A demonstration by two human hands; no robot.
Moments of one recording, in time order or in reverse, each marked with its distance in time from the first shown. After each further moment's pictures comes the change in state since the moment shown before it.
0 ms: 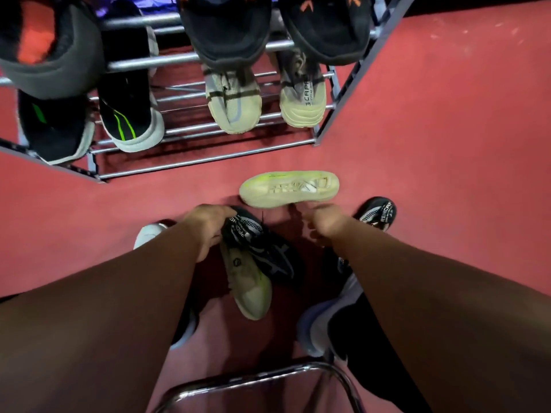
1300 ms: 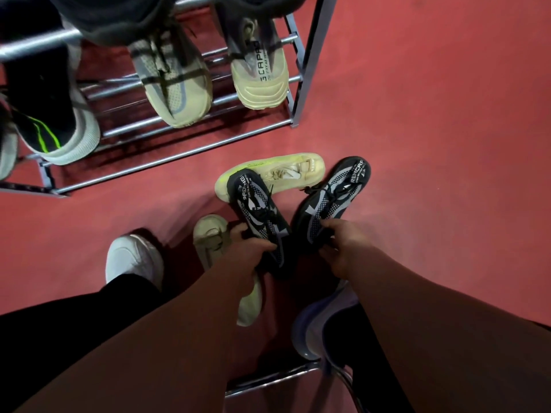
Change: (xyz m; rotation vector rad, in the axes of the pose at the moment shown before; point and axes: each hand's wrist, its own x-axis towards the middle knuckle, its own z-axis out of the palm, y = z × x) left_hand 0.009 -0.064 0.114 -0.271 -0.183 -0.054; right_hand 0.043 0.081 -0.015 0.787 0.111 0.377
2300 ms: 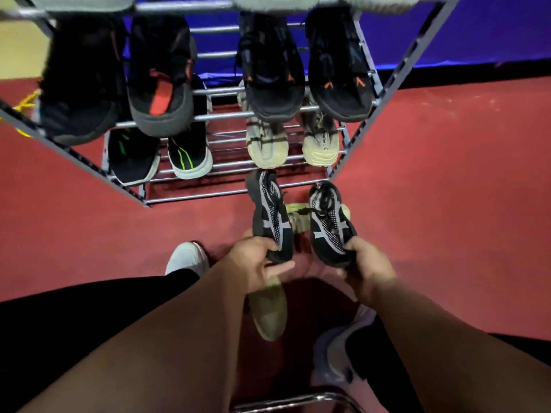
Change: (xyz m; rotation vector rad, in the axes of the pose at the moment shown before) left_hand -0.108 0.071 -0.067 -0.244 -0.106 0.044; right_hand -0.132 0.008 0.020 -0.040 -0.106 -0.403
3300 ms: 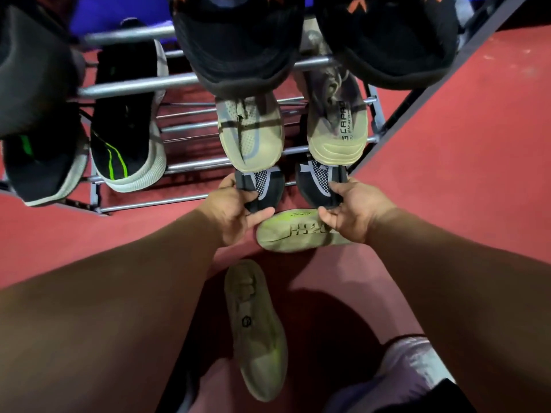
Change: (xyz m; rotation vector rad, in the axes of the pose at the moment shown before) left_hand 0.159 0.095 0.023 -0.037 -0.006 0.184; right_hand 0.181 -0.076 0.094 0.005 -0.296 0.110
